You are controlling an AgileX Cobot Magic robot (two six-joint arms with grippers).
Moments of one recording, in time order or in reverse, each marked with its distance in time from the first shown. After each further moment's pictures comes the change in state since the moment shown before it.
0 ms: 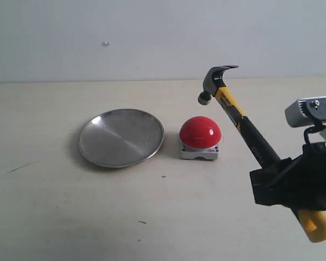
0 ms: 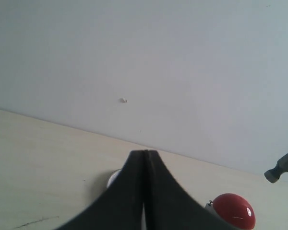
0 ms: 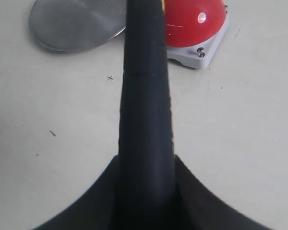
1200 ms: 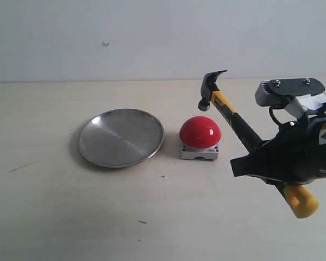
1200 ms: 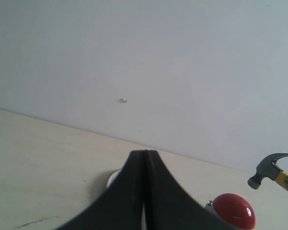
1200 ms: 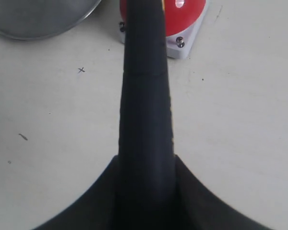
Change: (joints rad) left arm 0.000 0.000 0.000 0.000 0.000 0.000; right arm 0.037 0.191 -0.208 -0.552 0.140 0.588
